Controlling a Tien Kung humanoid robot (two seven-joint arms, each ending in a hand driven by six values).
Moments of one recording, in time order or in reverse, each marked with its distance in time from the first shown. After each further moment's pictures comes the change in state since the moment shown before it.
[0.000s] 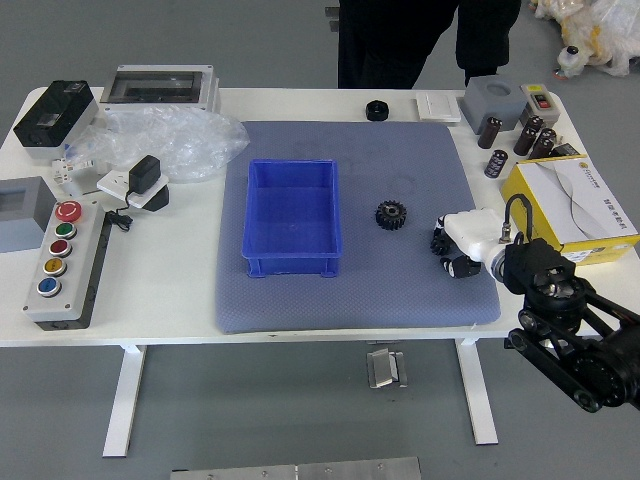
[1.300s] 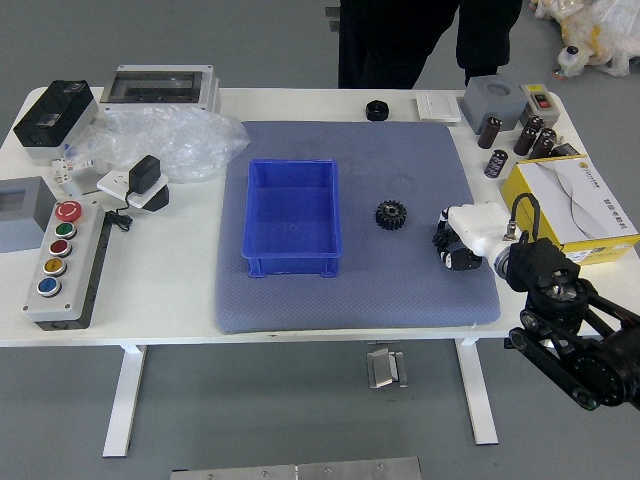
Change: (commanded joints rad) left arm -0.001 0.001 -0.001 0.000 -0.003 0.001 0.001; right arm 0.002 0.003 0.009 -0.024 0.000 -0.087 0.009
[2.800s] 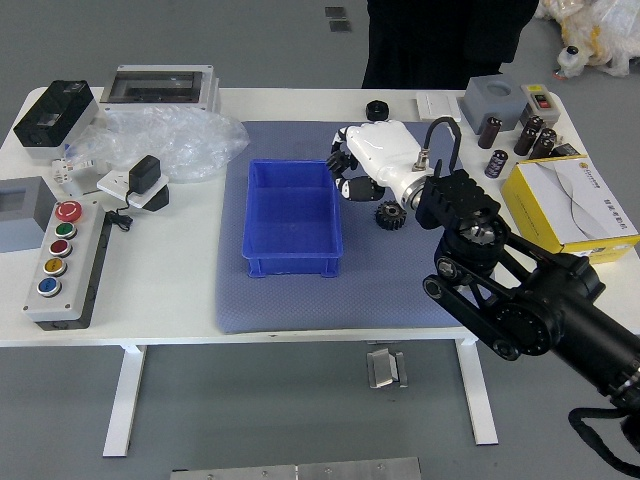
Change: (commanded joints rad) left arm 0.000 0.002 -0.012 0.000 0.035 -0.012 0.008; right arm 0.240 0.258 -0.040 0.064 0.000 0.007 -0.035
